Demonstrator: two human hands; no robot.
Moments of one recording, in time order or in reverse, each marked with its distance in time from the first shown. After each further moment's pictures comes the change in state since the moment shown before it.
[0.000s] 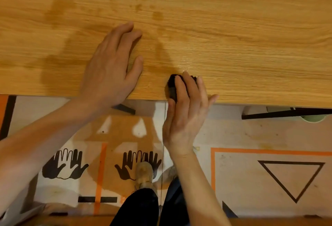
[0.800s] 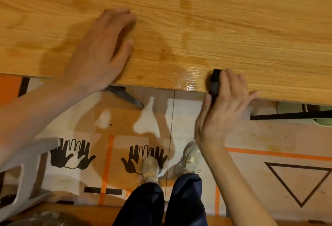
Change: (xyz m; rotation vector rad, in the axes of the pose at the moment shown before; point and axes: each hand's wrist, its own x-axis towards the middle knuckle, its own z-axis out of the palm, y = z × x) left_hand -0.018 -0.053 -0.036 -0.031 -0.014 0.007; right_hand -0.003 0.017 -0.009 -0.147 0.036 -0.006
